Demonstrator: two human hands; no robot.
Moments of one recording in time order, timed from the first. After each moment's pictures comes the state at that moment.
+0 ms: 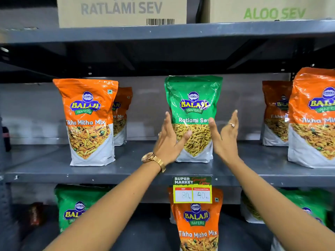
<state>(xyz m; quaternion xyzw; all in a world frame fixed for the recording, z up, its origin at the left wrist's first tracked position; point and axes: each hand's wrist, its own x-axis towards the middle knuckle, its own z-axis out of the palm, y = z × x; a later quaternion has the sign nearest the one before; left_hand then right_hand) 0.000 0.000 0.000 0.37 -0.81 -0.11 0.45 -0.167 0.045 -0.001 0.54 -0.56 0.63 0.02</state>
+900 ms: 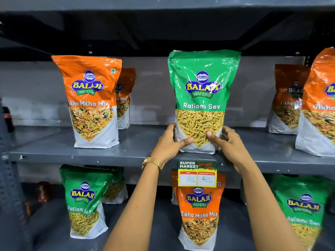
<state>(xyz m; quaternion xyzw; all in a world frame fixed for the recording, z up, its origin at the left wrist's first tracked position) 0.020 -0.005 -0.042 0.34 -0.74 -0.35 0.46 -0.171 0.061 -0.040 0.58 -0.50 0.61 -0.22</state>
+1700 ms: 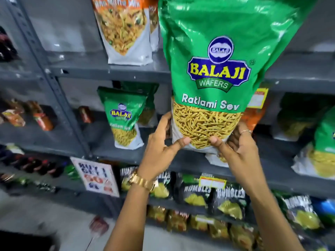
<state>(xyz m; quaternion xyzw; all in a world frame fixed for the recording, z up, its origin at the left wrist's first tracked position) 0.147 0.128 -0.197 0.37 -0.70 -0.34 0.51 -0.044 0.177 -0.190 0.60 -0.50 0.58 -0.24</state>
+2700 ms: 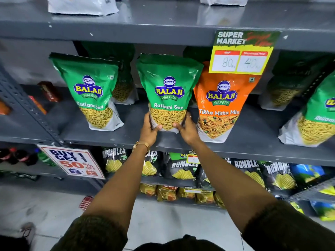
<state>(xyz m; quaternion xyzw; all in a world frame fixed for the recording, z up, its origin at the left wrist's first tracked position) 0.125 -0.020 -0.366 0.50 -0.59 -0.46 0.44 -0.032 0.016 -0.334 0.55 -0.66 0.40 -0.32</state>
